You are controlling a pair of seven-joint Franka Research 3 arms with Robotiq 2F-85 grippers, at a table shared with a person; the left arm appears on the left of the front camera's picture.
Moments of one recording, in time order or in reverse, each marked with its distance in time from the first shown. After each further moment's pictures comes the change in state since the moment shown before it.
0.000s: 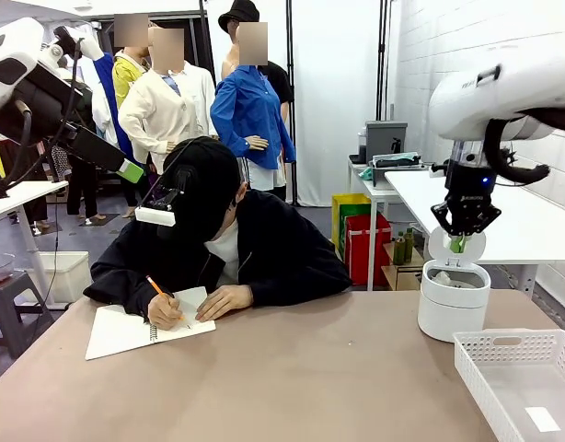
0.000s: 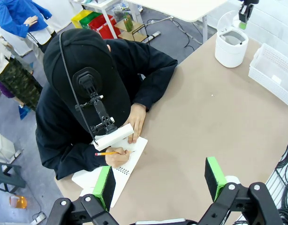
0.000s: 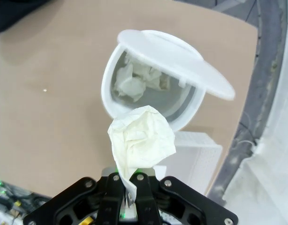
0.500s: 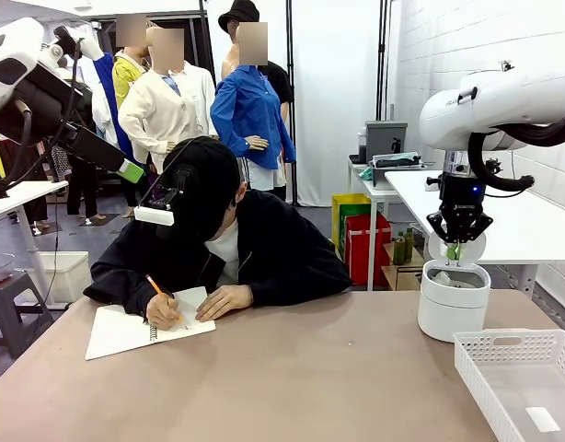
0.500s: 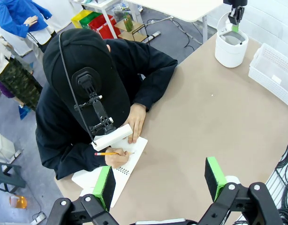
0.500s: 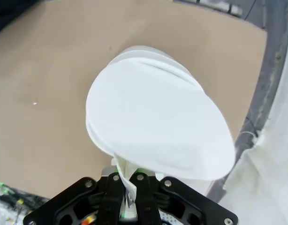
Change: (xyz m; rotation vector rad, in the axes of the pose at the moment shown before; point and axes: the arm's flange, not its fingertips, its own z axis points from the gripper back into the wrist) left arm 0.000 0.000 0.000 0.000 0.000 0.000; right arm 0.038 -0.010 -0.027 0.001 0.091 -0.019
